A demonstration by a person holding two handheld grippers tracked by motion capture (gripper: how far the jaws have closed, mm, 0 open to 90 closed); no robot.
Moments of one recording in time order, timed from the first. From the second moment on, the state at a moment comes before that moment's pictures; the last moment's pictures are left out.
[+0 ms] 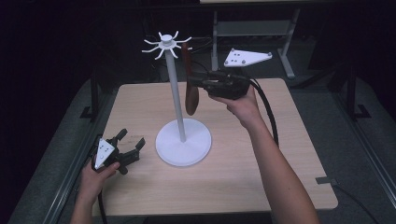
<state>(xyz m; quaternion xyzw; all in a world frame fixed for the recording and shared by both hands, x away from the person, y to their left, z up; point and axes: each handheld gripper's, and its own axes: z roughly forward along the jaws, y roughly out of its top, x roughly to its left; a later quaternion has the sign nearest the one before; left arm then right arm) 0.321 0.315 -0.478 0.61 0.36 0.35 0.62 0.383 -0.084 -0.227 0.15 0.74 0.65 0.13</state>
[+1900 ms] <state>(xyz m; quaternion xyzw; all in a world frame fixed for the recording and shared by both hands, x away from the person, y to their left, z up) 0.320 0.316 -0.478 0.61 0.35 0.36 0.61 0.331 -0.221 -0.374 0.33 0.78 0.51 0.15</state>
